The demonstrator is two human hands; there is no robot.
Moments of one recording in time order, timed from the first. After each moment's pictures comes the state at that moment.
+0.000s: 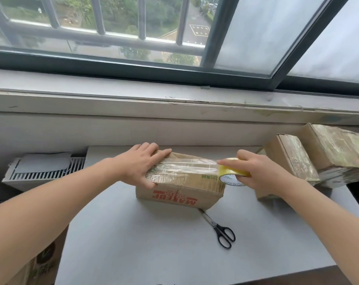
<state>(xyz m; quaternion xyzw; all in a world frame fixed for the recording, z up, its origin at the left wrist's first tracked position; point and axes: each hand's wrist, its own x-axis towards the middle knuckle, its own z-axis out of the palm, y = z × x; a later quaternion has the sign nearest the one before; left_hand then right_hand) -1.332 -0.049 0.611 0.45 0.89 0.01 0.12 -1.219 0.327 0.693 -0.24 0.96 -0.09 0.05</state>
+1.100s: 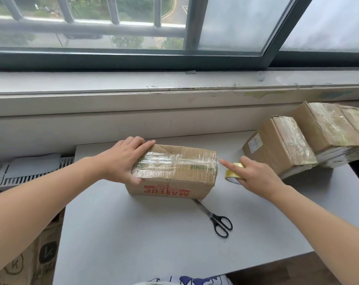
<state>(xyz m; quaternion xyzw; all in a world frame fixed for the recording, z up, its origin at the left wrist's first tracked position) -1.335 -0.048 0.604 0.44 0.89 0.03 0.14 -1.184 0.375 0.606 -0.18 0.98 -0.01 -0.04</state>
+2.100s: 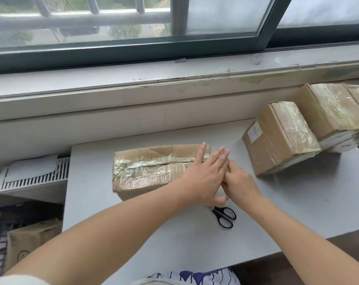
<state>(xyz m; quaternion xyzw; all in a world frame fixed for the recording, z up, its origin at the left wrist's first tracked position) -1.226 0.166 0.605 0.53 0.84 -0.05 0.08 -1.161 0.324 0.554 -0.02 0.99 -0.14 -0.05</state>
